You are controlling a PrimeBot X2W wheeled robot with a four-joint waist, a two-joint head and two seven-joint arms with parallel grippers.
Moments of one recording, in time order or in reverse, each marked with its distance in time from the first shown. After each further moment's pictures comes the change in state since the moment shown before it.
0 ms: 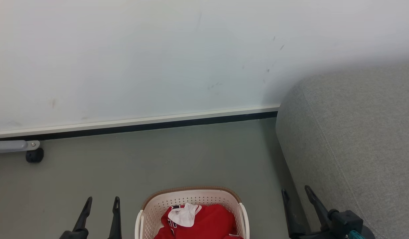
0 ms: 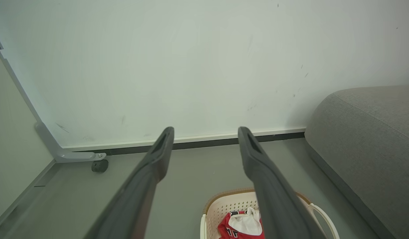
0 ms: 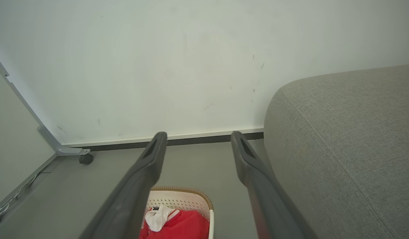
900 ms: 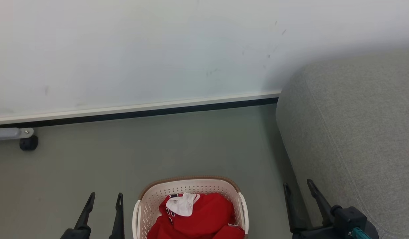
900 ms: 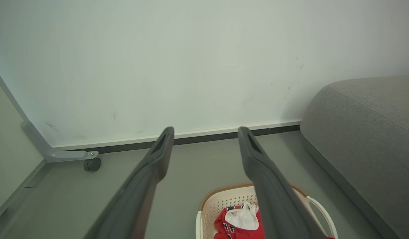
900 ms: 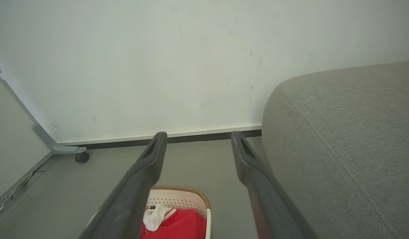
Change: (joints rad) left arm -0.001 -0.004 0.002 -0.030 0.023 -0.018 0.000; right arm 0.000 0.004 -0.019 -0.033 -0.025 0.000 0.000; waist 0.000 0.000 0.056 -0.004
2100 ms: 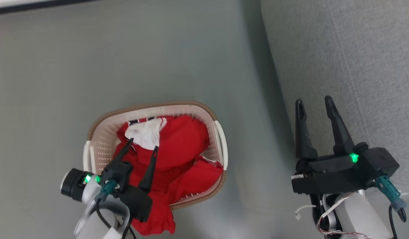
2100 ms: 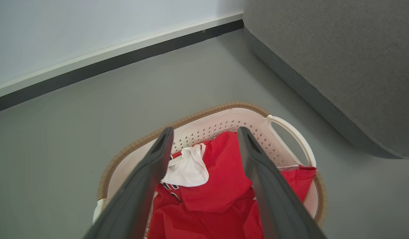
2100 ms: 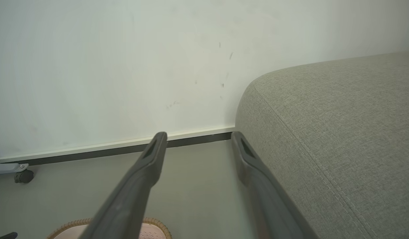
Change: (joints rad) left arm -0.407 -0.014 -0.164 0.293 0.113 -0.106 0.075; right arm -0.235 0.037 -0.086 -0.200 -0.063 -0.018 -0.007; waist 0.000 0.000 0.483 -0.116
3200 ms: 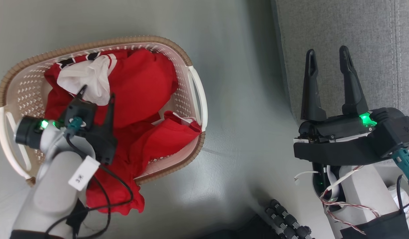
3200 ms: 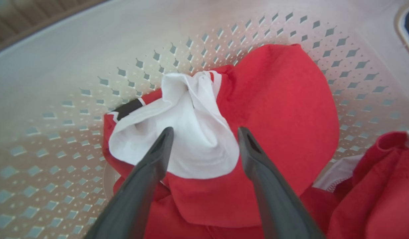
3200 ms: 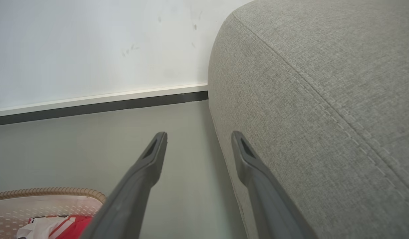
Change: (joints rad) left arm -0.344 0.063 0.047 0.294 0.049 0.035 0.025; right arm -0.160 0.032 -0.026 -0.062 -0.018 -0.003 0.000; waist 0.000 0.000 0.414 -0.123
